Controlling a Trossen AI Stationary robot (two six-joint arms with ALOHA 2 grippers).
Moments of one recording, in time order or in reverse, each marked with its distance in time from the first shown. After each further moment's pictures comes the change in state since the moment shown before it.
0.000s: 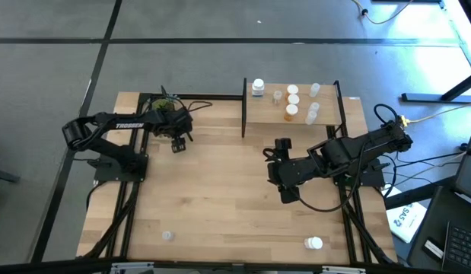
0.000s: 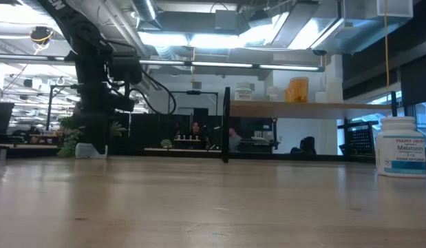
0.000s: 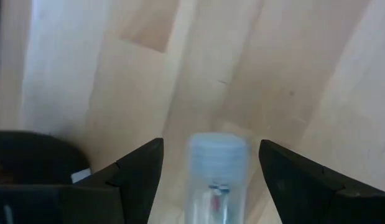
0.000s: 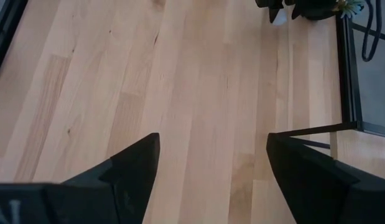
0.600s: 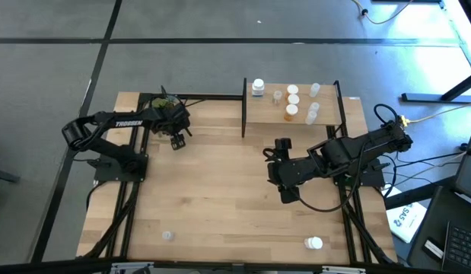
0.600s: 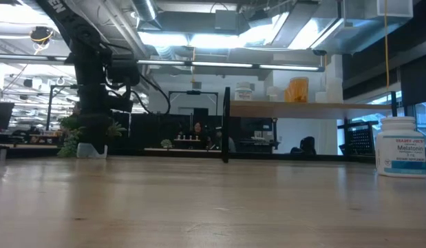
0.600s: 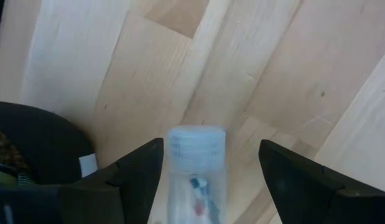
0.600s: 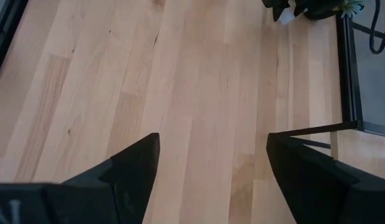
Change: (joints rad) left arm 0.081 0.000 -0.002 0.002 0.034 -0.031; right arm 0.000 0.000 0.000 0.000 0.000 0.002
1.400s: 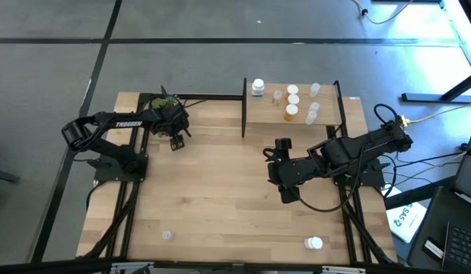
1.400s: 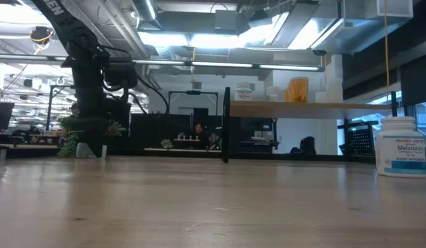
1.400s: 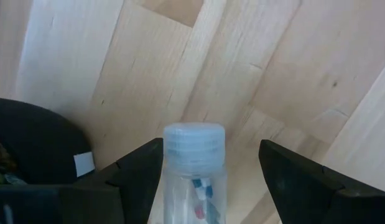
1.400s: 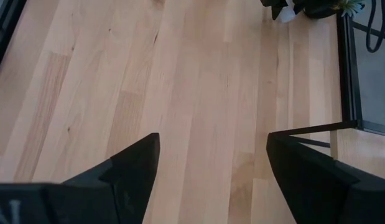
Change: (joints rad) left arm 0.010 -0.001 -0.036 0.042 -0.007 0.025; right arm 0.000 0.000 0.000 -0.006 0.000 -0.002
